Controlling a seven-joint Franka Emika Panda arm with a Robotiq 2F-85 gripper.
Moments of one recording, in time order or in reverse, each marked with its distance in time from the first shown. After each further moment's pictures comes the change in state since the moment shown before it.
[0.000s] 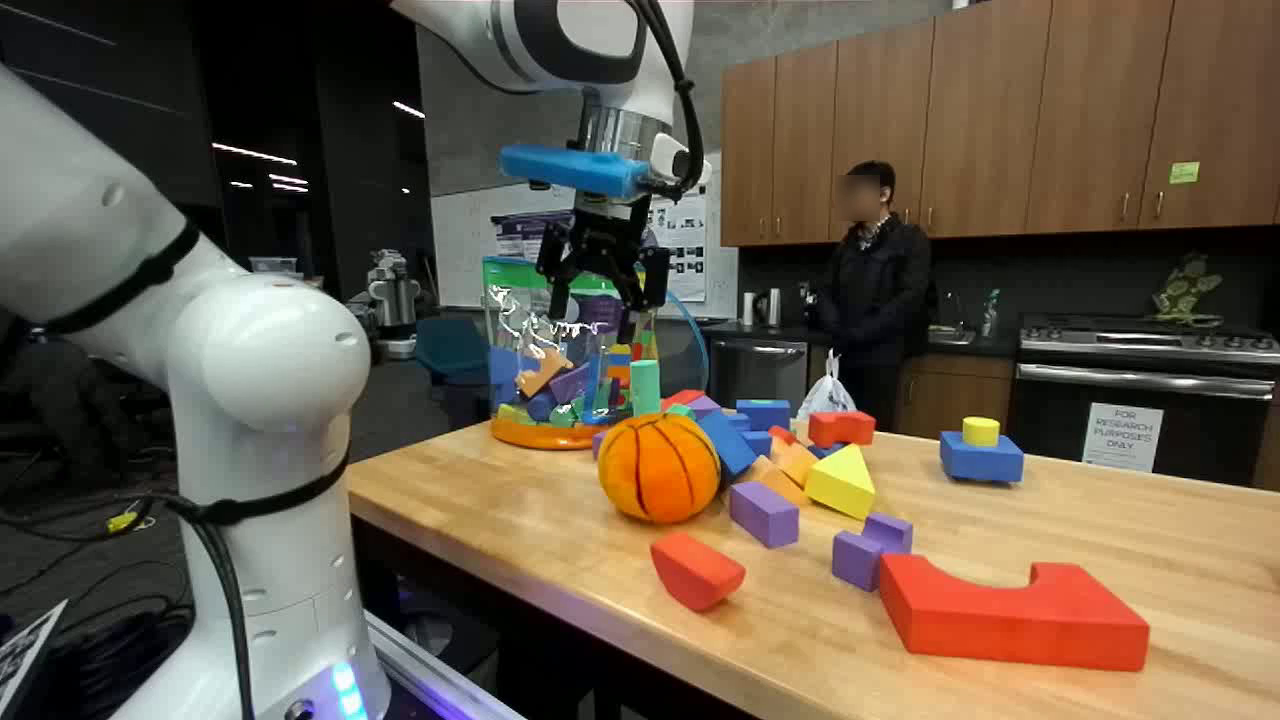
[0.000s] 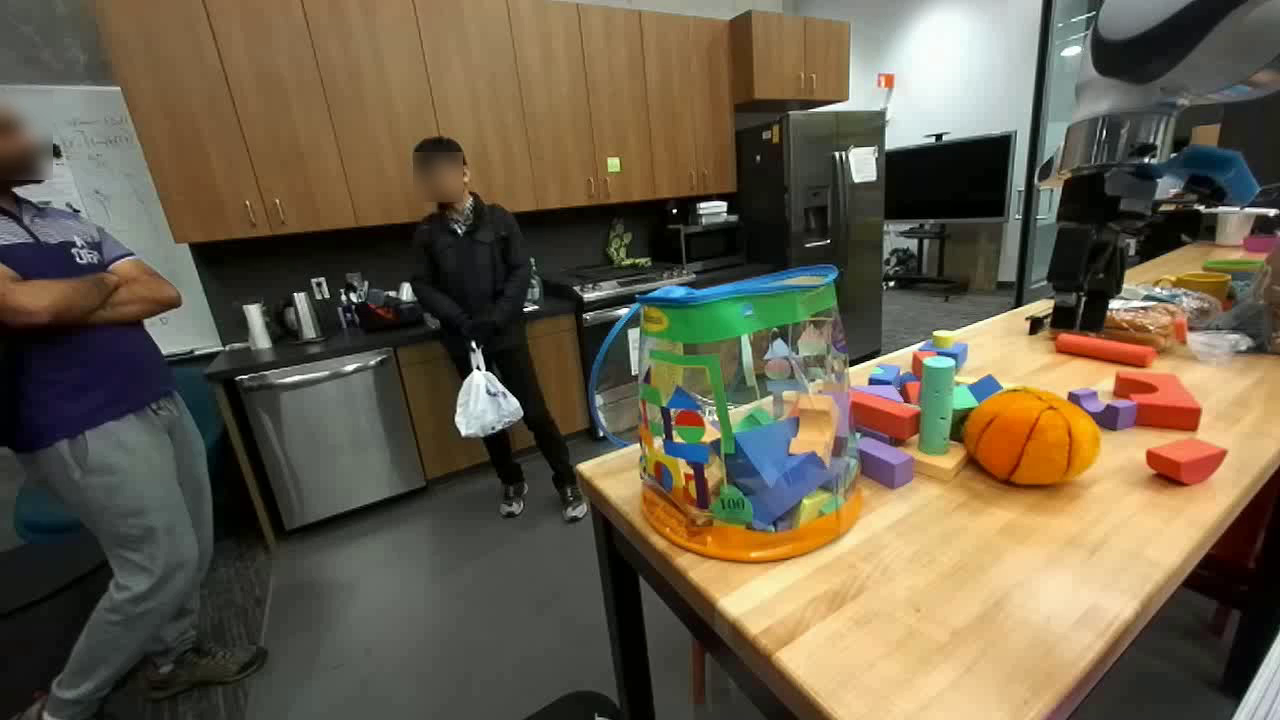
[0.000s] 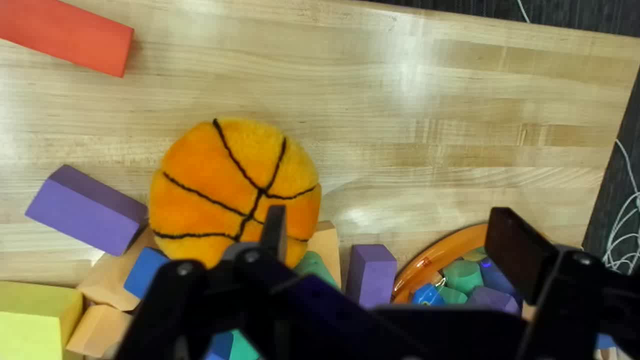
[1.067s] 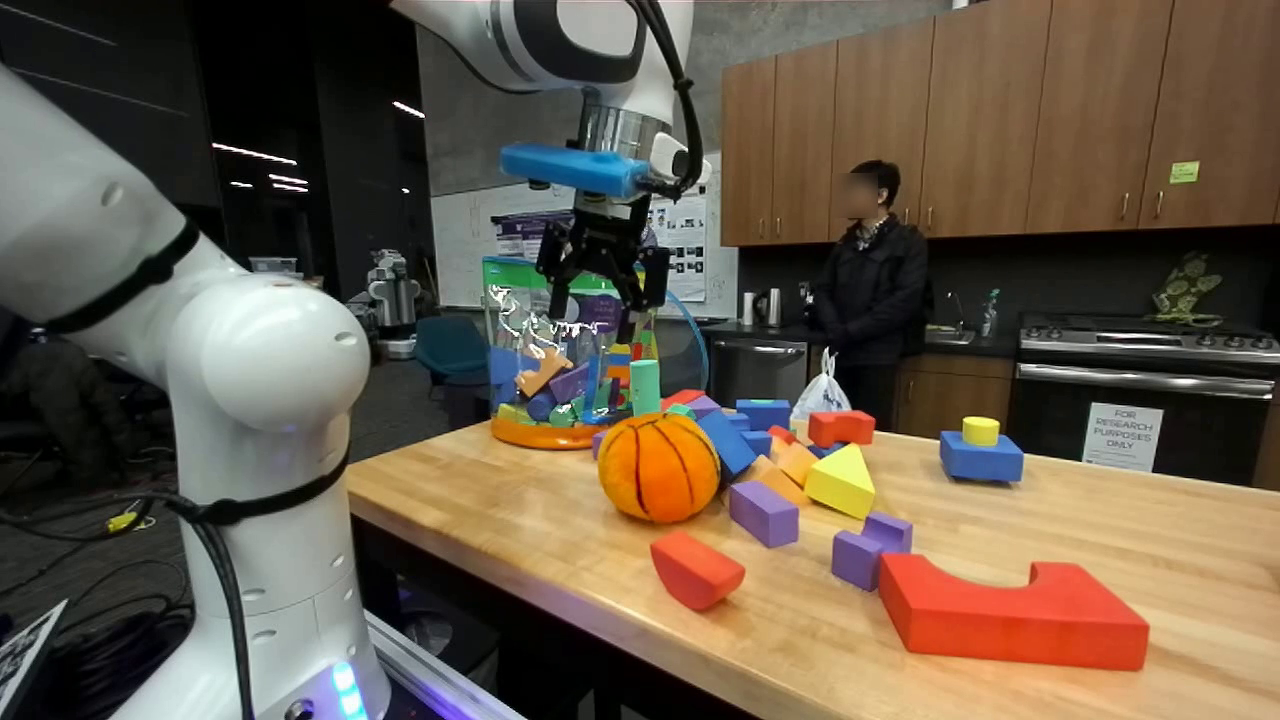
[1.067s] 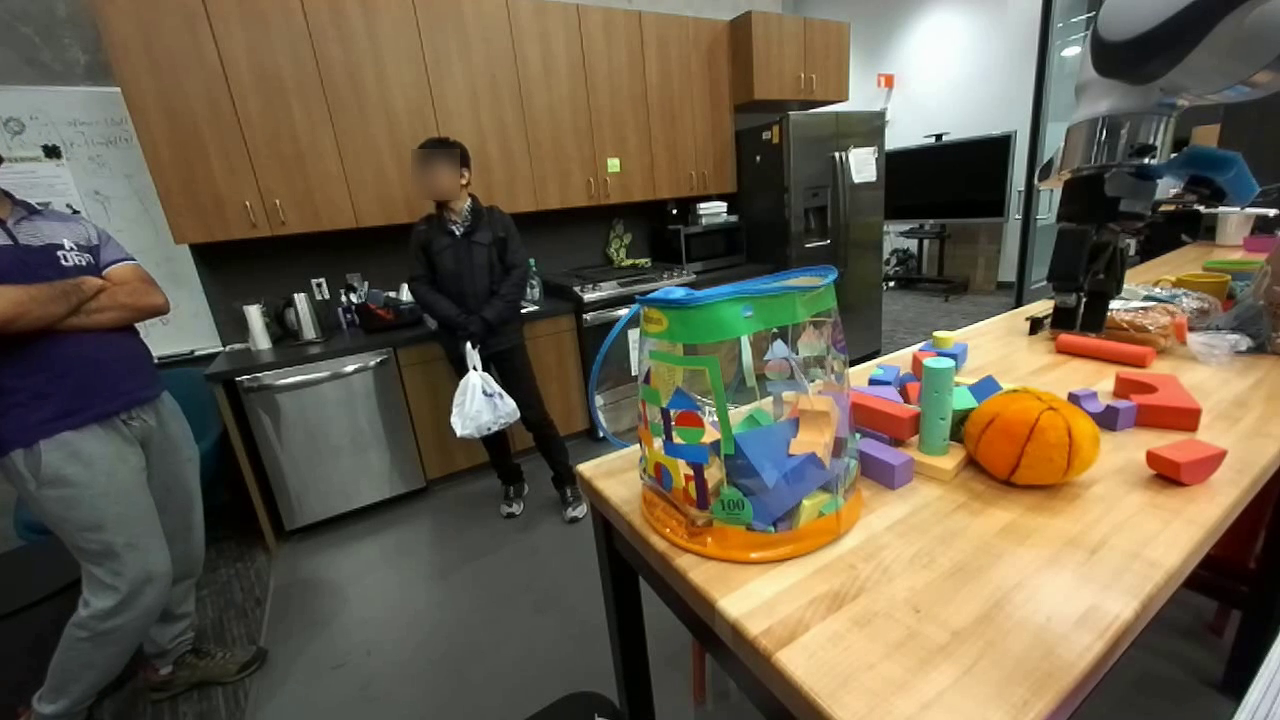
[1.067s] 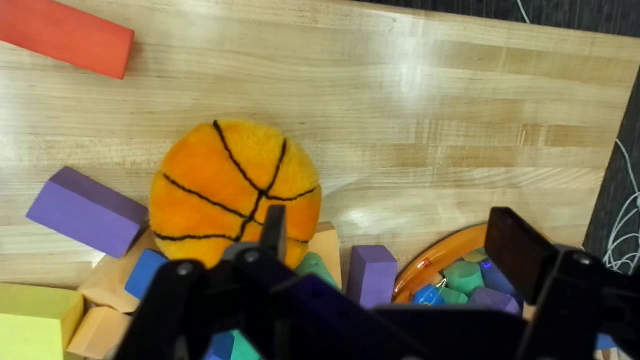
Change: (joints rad) arm -0.003 0.000 0.002 0.000 0.000 -0.002 0.002
